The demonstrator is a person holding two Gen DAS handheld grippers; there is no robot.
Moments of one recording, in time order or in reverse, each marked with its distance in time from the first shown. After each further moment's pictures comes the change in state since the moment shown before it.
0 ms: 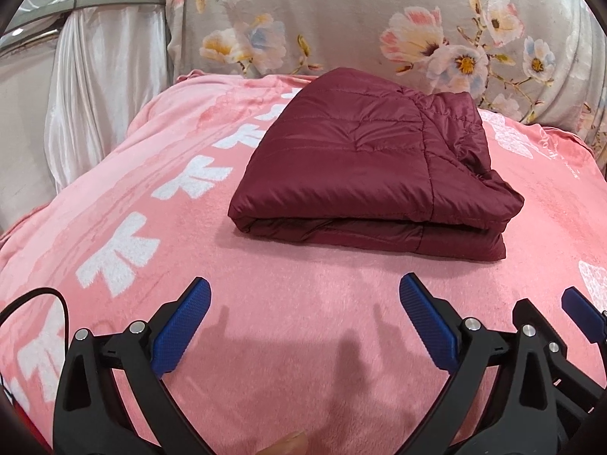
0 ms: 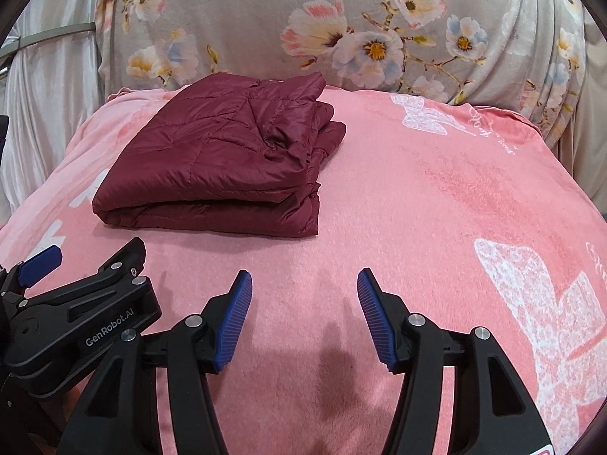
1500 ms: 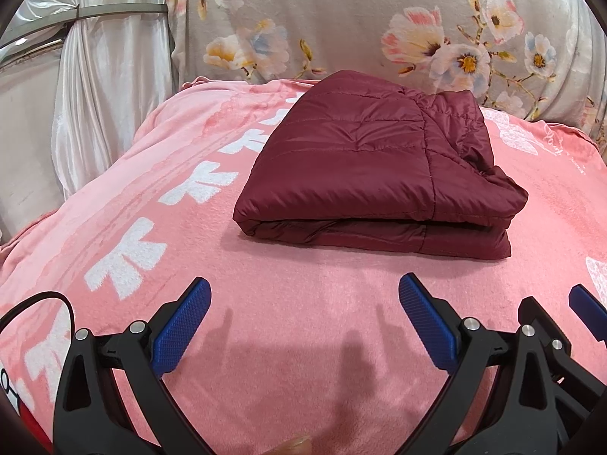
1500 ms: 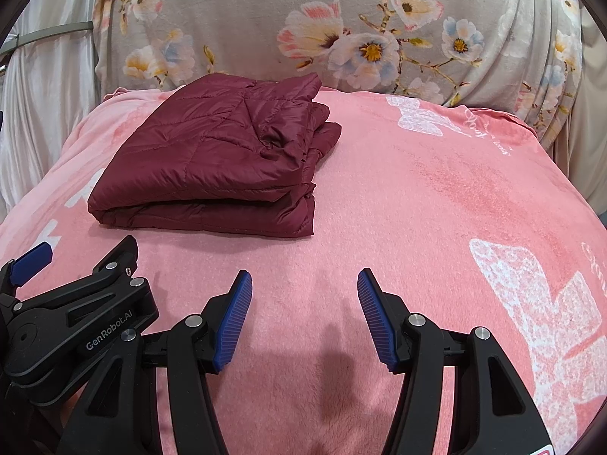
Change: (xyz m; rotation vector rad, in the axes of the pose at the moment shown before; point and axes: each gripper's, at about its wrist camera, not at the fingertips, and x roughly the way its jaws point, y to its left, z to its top) left arm -0.004 -0.001 0.000 0.017 -0.019 0.029; right arm 0.000 -0.003 -0.002 0.001 -0.005 -0.005
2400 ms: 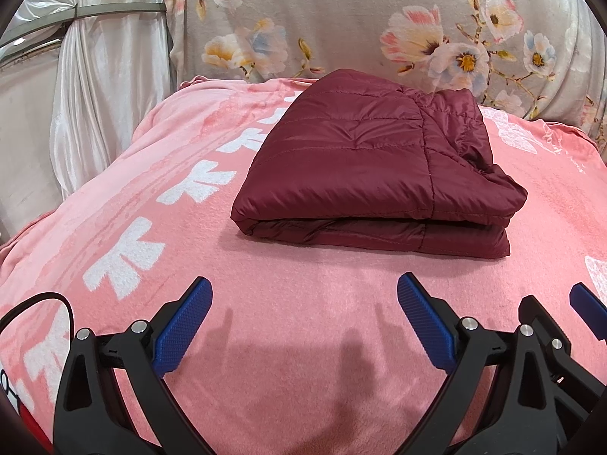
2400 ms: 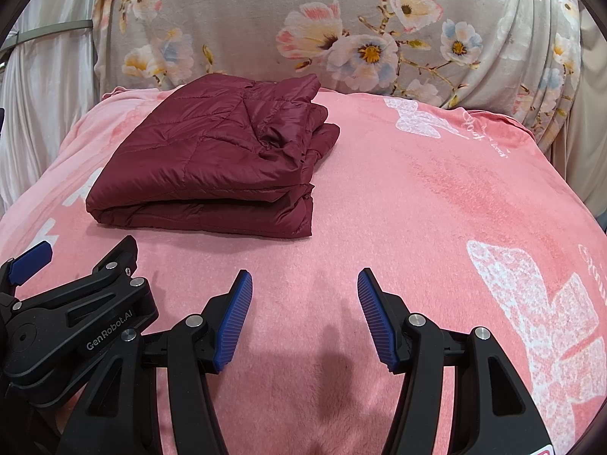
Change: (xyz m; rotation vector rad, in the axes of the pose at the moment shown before) left arm 0.000 0.000 -0.001 -0.001 0.003 -0.001; right arm -0.001 -0.001 0.000 -0.006 -0.001 -0.003
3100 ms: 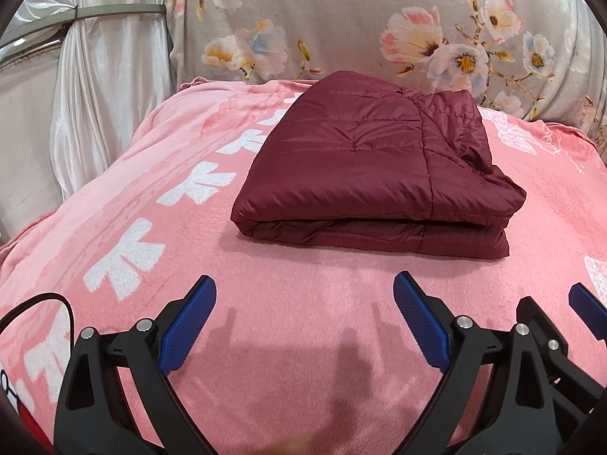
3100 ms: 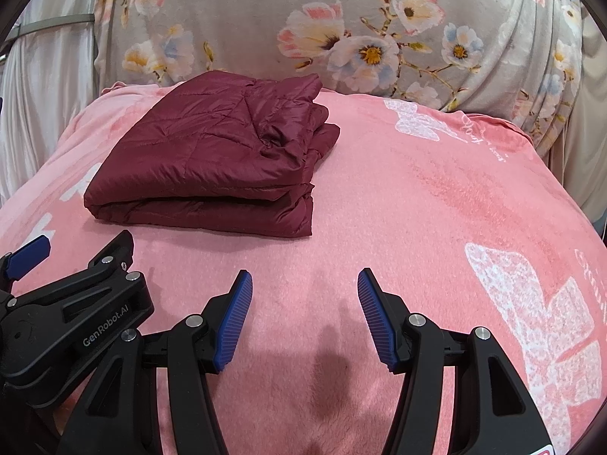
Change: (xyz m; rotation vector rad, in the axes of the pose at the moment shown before) left arm 0.001 0.001 0.000 0.000 -0.007 -0.001; right arm -0.001 -0.002 0.001 -0.022 0.000 -0.013
